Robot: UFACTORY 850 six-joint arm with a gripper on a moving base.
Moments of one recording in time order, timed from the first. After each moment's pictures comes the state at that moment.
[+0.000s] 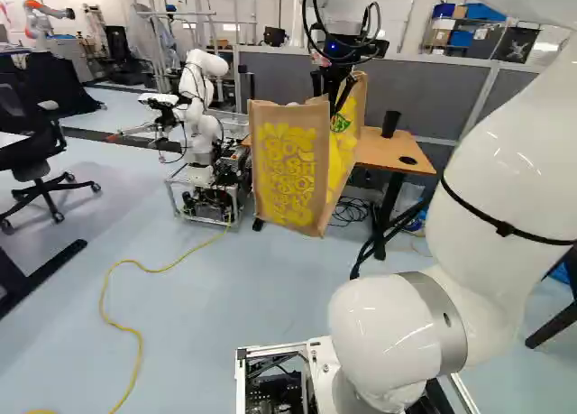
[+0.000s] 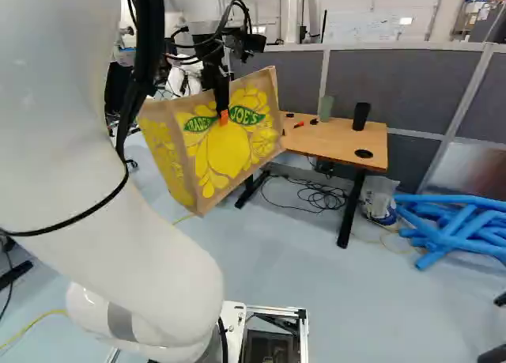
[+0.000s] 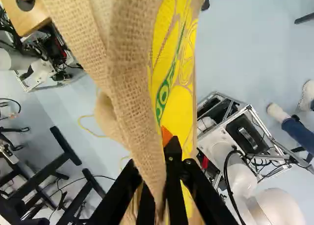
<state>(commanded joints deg) 0.4 0.7 -74.5 0.7 -70.1 43.5</state>
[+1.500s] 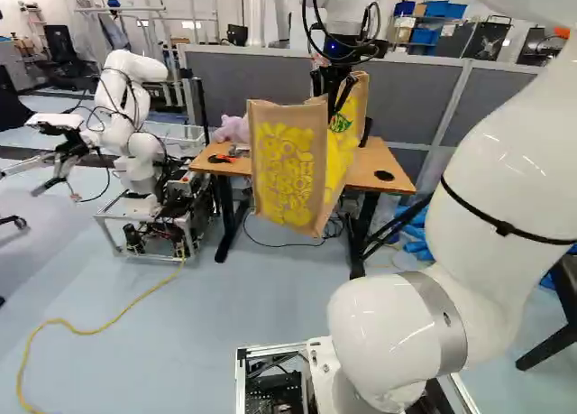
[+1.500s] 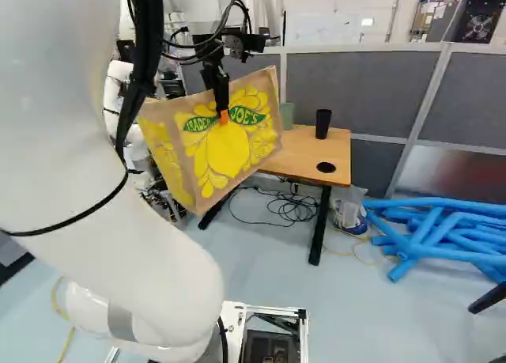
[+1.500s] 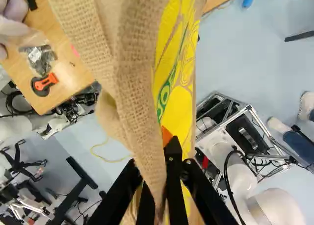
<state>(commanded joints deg) 0.4 0.7 -74.5 0.7 -70.1 43.5</state>
